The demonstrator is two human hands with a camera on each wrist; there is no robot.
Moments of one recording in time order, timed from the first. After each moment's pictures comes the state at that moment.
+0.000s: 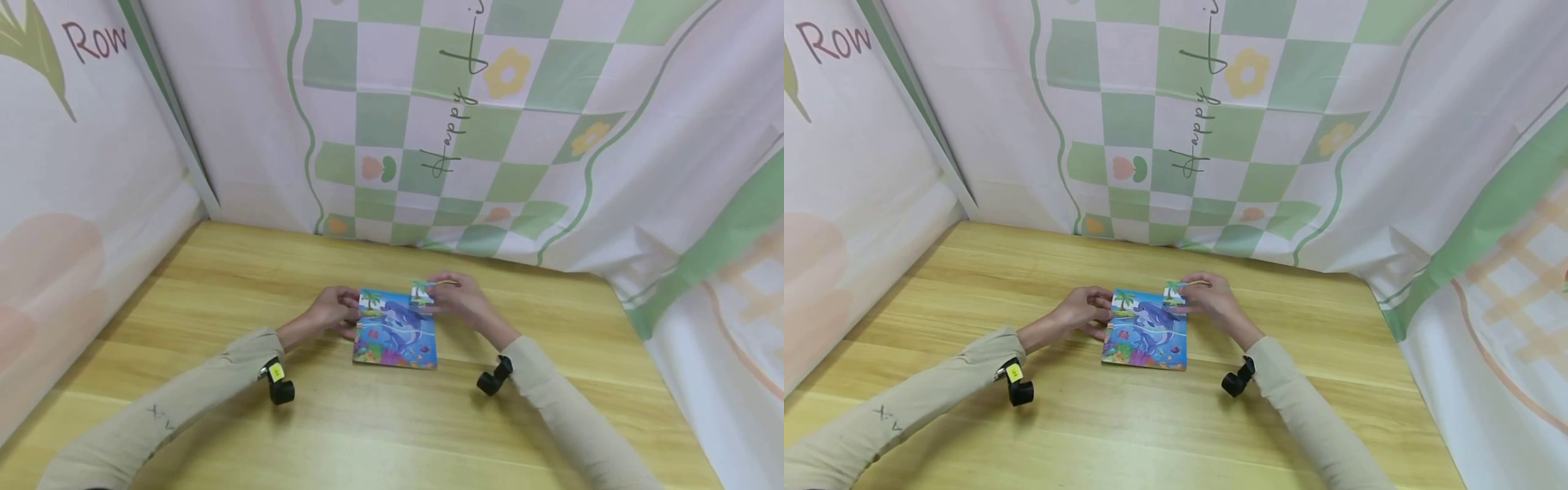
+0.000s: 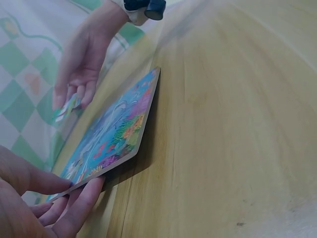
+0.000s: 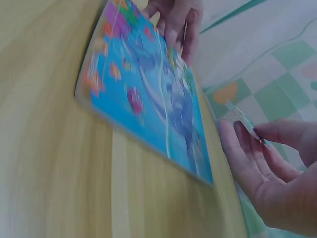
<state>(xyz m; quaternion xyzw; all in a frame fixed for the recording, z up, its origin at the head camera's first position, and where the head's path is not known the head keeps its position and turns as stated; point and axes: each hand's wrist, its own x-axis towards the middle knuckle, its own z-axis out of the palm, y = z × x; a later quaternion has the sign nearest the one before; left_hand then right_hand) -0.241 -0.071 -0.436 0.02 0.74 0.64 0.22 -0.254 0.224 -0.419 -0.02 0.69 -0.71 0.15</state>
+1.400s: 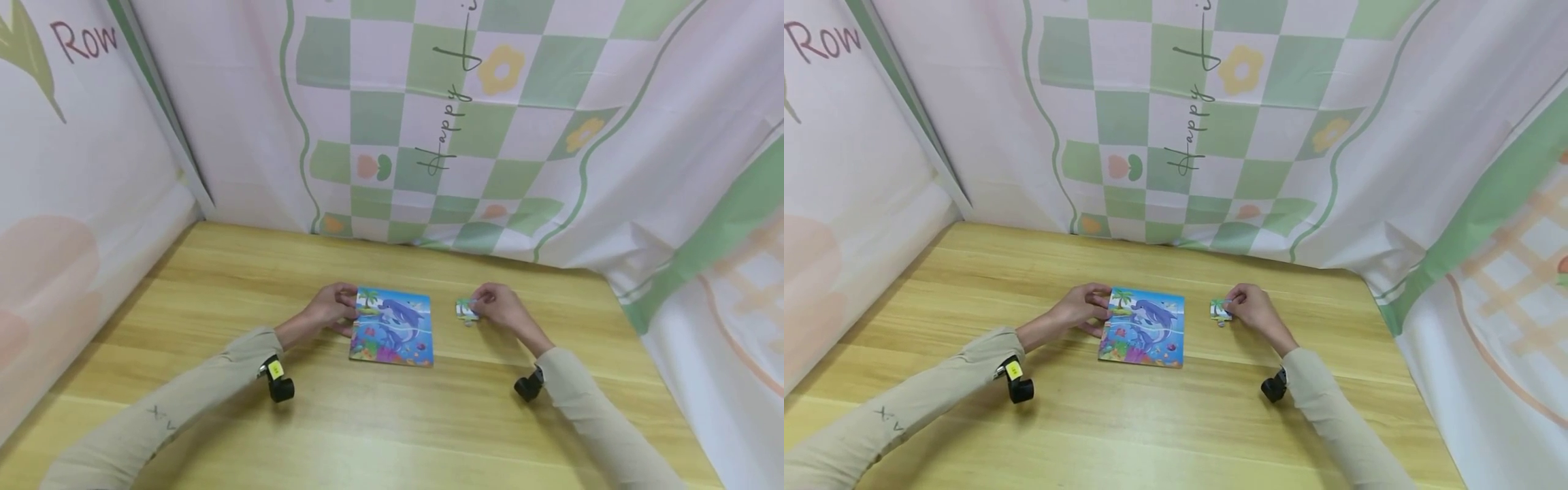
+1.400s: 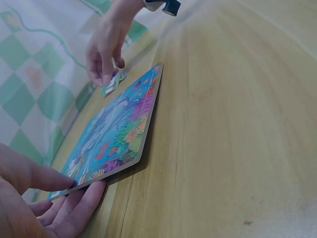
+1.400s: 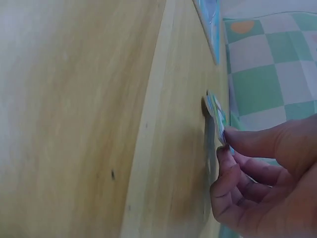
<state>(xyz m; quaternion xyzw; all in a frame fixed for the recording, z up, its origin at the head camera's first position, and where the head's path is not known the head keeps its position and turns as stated) -0.247 -0.072 -0.440 0.02 0.73 0.64 0.23 -0.239 0.303 -0.425 -0.04 0.94 -0.35 0.06</state>
